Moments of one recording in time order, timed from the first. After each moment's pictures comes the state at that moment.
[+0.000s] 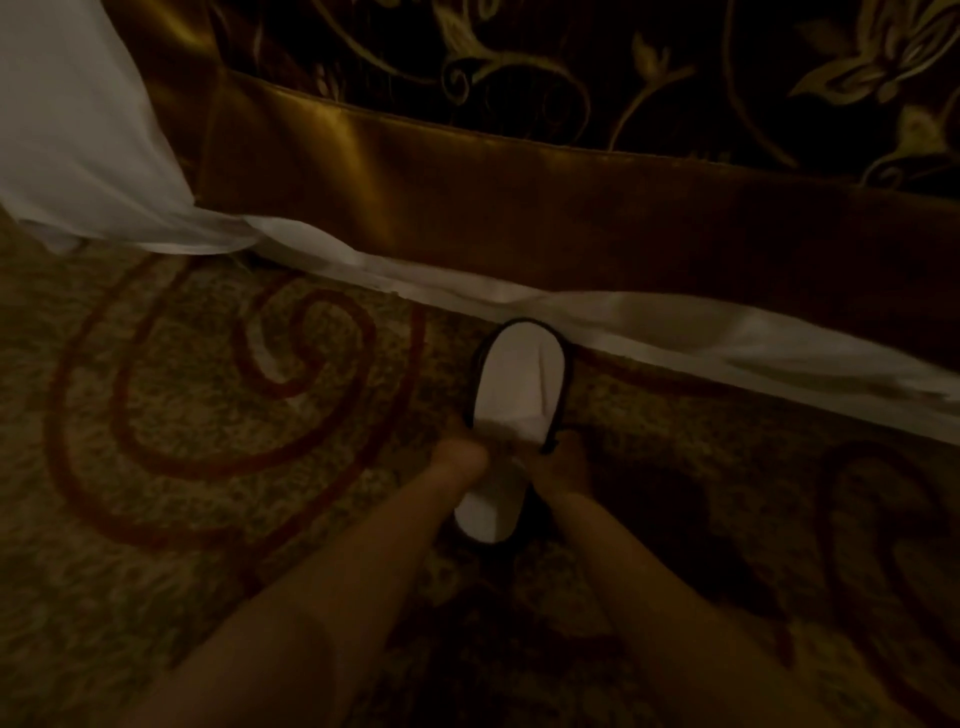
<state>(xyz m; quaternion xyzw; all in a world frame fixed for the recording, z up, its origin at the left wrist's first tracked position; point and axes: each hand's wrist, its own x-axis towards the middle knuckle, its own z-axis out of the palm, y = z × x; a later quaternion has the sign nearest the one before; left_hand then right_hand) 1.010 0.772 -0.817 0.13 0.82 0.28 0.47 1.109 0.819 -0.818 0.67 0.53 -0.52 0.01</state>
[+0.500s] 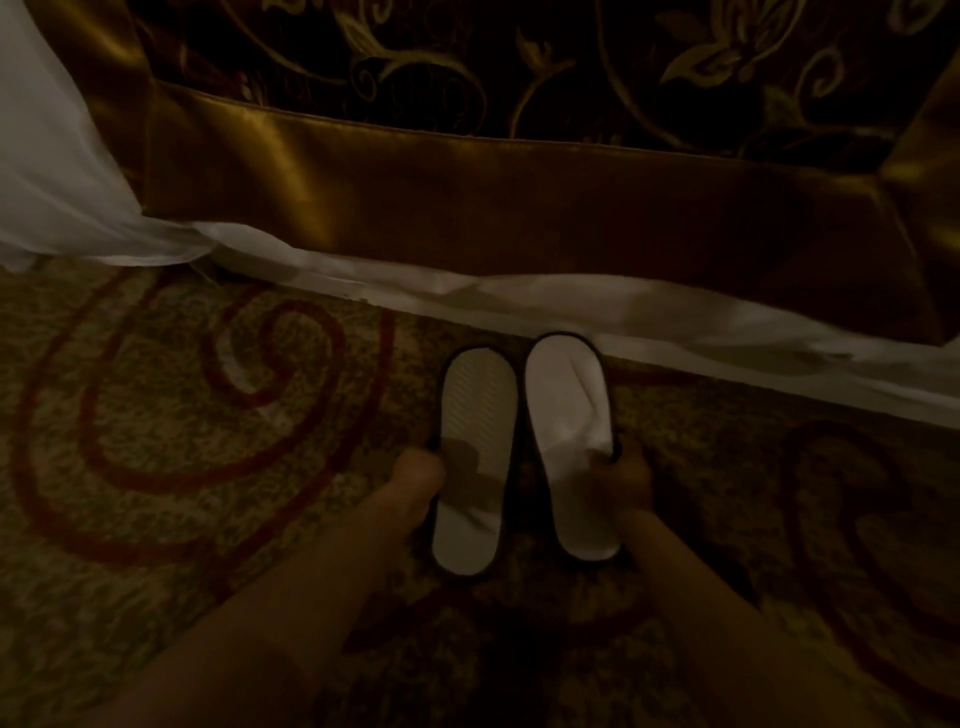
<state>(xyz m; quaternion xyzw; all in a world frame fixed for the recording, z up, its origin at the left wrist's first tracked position) 1.019 0.749 -0.822 -0.01 0.78 0.38 0.51 1.197 0.851 -0.826 0.68 0.60 -0.41 -0.09</state>
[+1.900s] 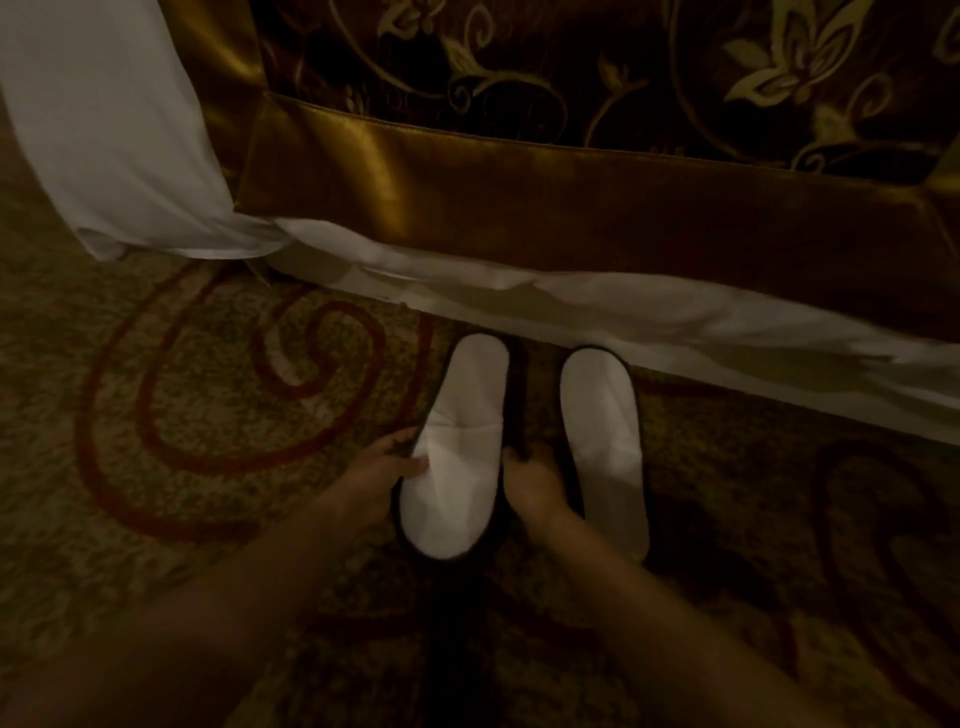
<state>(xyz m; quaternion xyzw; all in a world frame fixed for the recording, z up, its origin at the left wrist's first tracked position) 0.962 0.684 -0.804 0.00 0.65 0.51 0.56 1.105 0.777 -0.790 0.60 0.56 -0.57 -0.02</state>
